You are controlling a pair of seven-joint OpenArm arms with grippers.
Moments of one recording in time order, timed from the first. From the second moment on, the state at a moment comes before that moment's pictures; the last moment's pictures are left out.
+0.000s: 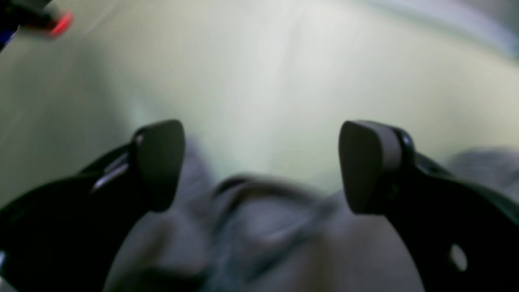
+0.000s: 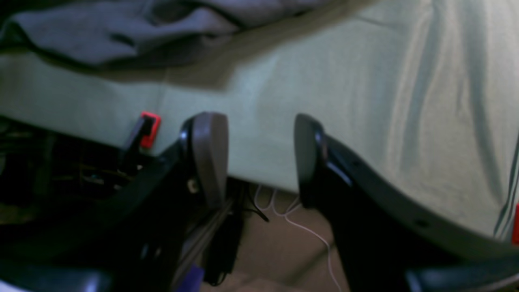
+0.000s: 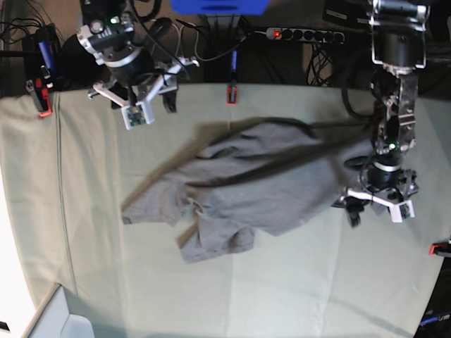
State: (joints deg) left arm -3.6 -17.0 -2.6 67.0 -25.3 0.7 6.4; right arm -34.4 4.4 -7.9 116.8 -0.9 5.9 -37.7
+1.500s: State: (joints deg) left arm -9.9 -17.0 2.3 60.6 -13.6 0.0 14.3; right arm -32.0 4.1 -8.0 114.4 -0.9 5.9 -37.5
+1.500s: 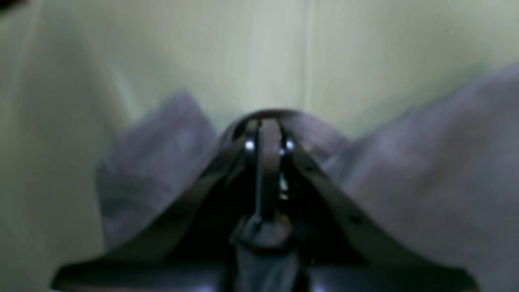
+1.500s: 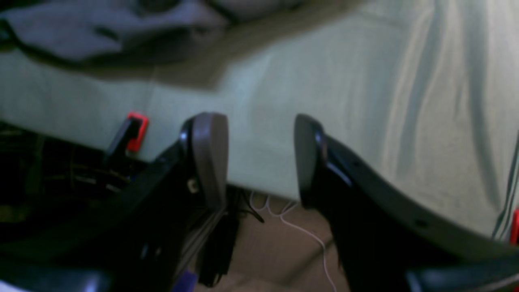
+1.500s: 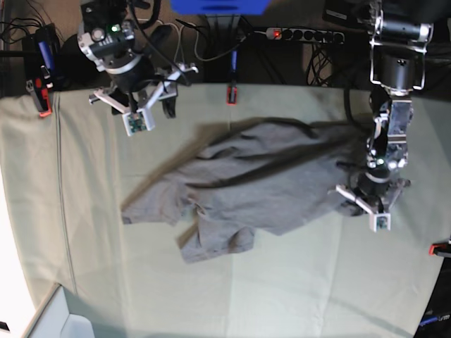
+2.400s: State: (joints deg) left arm -34.6 -13.4 -0.7 59.7 -13.2 0.9 14.1; right arm -32.1 4.0 -8.0 114.4 -0.9 5.9 -37.7
